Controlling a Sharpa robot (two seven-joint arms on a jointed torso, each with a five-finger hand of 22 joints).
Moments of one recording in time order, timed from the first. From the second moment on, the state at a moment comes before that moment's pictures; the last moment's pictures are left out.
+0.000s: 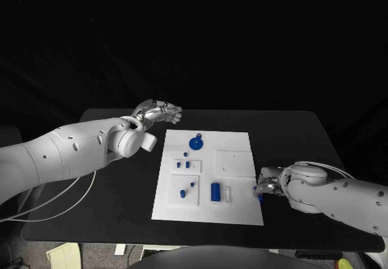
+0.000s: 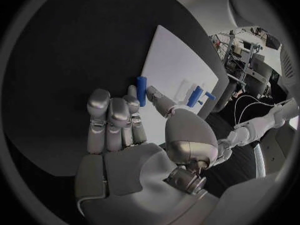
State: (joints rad) left arm 1.22 -0.72 -0.15 1.19 -0.16 -0.20 0.31; left_hand 1.03 -0.09 0.52 -0.16 0.06 0.84 0.18 0.24 0.54 1.15 0.13 0.07 0.14 0.84 0.14 0.43 0.38 0.01 0.61 0.04 0.41 1.21; right arm 1.06 -0.80 -0.20 1.43 -1.36 0.02 -0.50; right_hand 0.76 -0.04 0.69 -0.29 0.05 1.01 0.09 0.25 0.70 1.16 -0.02 1.03 1.23 1.33 -0.12 1.20 1.05 0.21 1.26 -0.07 1.03 1.31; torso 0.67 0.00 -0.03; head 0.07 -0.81
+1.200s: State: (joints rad) left arm 1.22 -0.72 -0.15 1.19 -0.16 -0.20 0.31; left_hand 1.03 -0.09 0.52 -0.16 0.06 0.84 0.18 0.24 0.54 1.15 0.13 0.07 0.14 0.84 0.14 0.43 0.38 0.01 0.61 0.04 0.41 1.22; right arm 1.09 -0.83 -0.20 1.55 -1.12 -0.06 -0.50; right_hand 0.71 -0.03 0.77 -0.26 0.05 1.04 0.09 0.25 0.68 1.17 -0.02 1.03 1.22 1.33 -0.12 1.20 1.05 0.22 1.26 -0.05 1.03 1.31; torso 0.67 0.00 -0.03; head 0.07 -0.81
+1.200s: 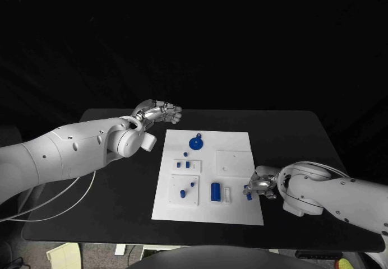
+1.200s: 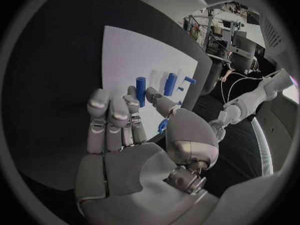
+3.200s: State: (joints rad) left arm 1.22 -0.72 -0.15 1.19 -0.16 -0.20 0.31; left_hand 1.03 -0.09 0.52 -0.16 0.06 0.84 0.18 0.24 0.54 1.15 0.13 0.07 0.14 0.84 0.14 0.43 0.39 0.01 0.61 0.04 0.40 1.22; right arm 1.05 -0.68 -0.20 1.43 -1.00 -0.07 -0.48; right_hand 0.69 -0.03 0.75 -0.26 0.05 1.04 0.09 0.24 0.67 1.17 -0.02 1.03 1.22 1.33 -0.12 1.20 1.05 0.22 1.26 -0.05 1.03 1.31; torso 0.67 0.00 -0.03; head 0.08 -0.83
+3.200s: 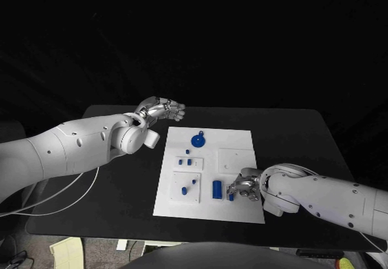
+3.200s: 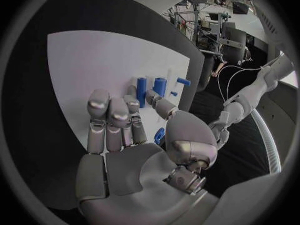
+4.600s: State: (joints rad) left arm 1.22 -0.71 -0.15 1.19 -0.16 -0.20 0.31; left_hand 1.03 -0.09 0.51 -0.16 0.06 0.84 0.18 0.24 0.54 1.15 0.13 0.07 0.14 0.84 0.14 0.43 0.39 0.01 0.61 0.04 0.40 1.22; right arm 1.04 -0.67 -0.21 1.43 -1.02 -0.11 -0.46; right_hand 0.65 -0.07 0.69 -0.26 0.05 1.04 0.09 0.24 0.67 1.17 -0.02 1.02 1.22 1.33 -0.12 1.20 1.05 0.22 1.26 -0.05 1.03 1.31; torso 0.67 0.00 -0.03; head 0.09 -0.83
